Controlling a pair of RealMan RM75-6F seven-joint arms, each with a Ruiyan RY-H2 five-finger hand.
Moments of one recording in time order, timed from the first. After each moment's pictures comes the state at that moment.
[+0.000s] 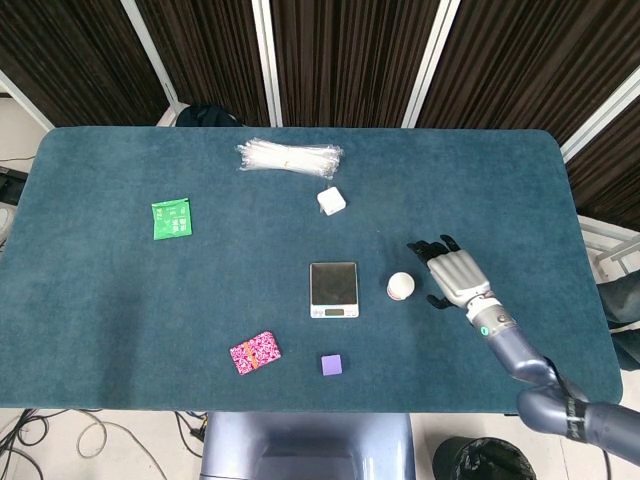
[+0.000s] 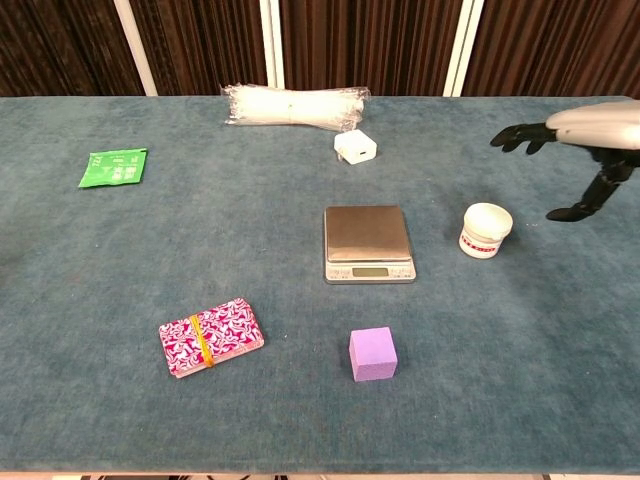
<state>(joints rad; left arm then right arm) -0.02 -1.14 -0.13 -1.51 1.37 1.56 -0.01 0.68 -1.28 0.21 -1.52 -1.12 0.73 -0.31</state>
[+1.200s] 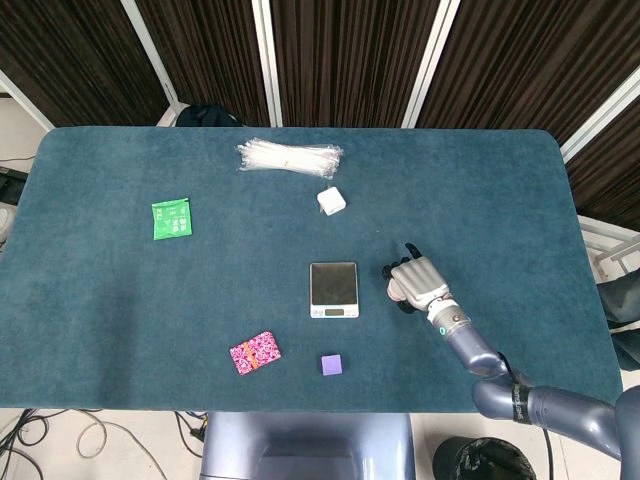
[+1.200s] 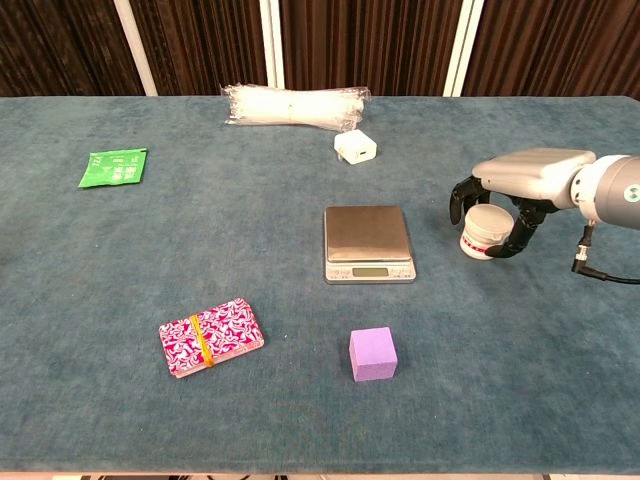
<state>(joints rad) -0.02 -1.14 -0.14 -1.51 1.35 1.55 -0.02 0.79 -1.49 0.14 -1.36 -1.03 0.73 -0.41</state>
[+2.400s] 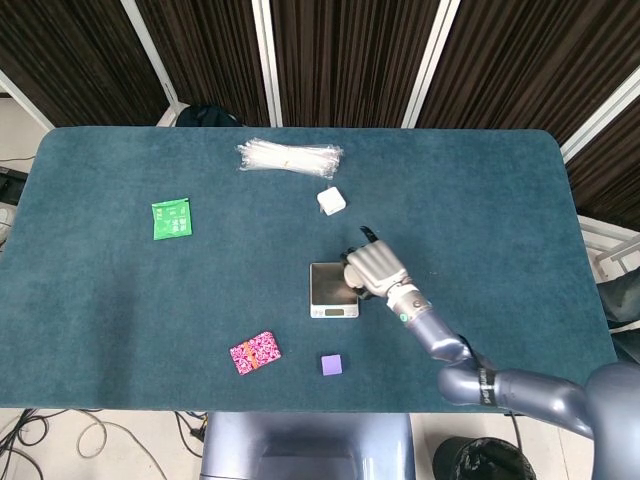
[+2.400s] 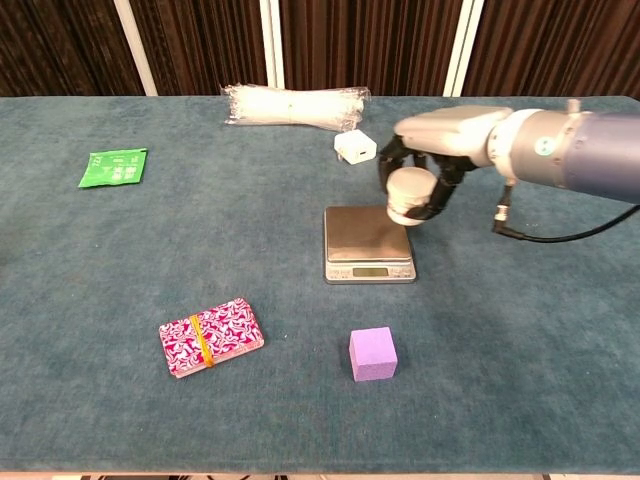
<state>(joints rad) -0.02 -1.13 -0.15 -1.52 1.34 1.55 -0.04 0.94 -1.55 0.23 -1.41 -0.95 0.74 -0.47</state>
